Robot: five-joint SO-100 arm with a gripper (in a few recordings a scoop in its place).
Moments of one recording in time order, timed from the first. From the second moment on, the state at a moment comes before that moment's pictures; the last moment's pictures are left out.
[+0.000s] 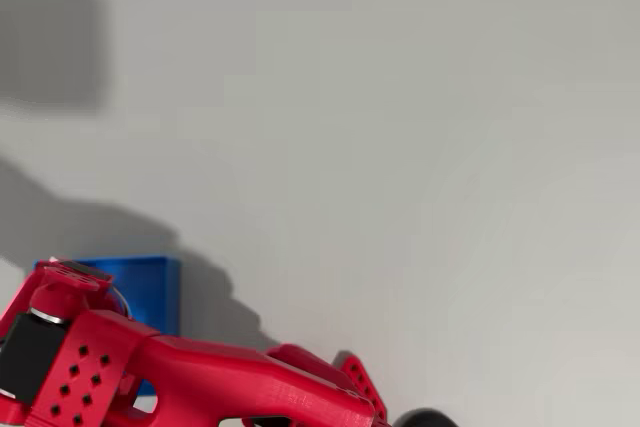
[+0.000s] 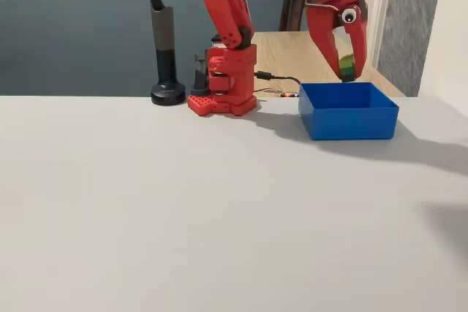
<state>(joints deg) -65.4 120.3 123.7 66.8 8.8</state>
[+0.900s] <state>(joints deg) -65.0 120.3 124.9 66.8 6.0</state>
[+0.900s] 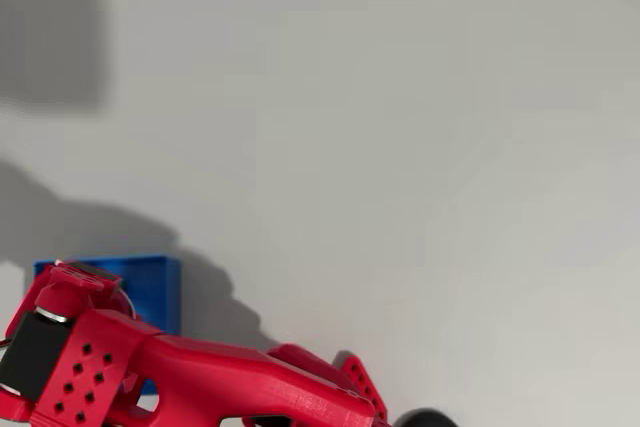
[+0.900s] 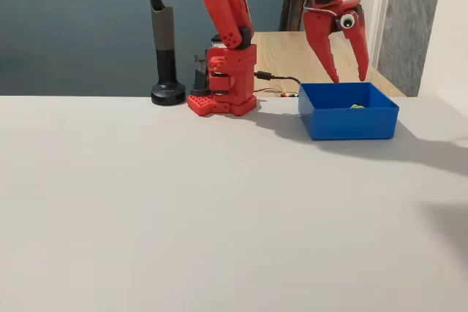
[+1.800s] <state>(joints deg) -20.5 120.3 114.9 66.8 3.3</state>
